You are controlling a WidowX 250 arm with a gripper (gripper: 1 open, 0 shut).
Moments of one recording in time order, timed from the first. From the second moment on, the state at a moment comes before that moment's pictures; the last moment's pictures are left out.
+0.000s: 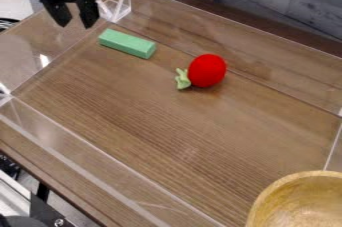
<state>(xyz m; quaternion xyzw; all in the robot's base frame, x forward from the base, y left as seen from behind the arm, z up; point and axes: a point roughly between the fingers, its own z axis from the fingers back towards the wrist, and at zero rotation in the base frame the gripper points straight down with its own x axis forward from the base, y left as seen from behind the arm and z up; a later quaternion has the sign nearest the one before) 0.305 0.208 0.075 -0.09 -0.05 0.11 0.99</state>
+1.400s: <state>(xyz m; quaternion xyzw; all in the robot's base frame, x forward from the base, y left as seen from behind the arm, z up) 0.316 0.172 0.109 -0.10 -0.02 0.10 0.99</state>
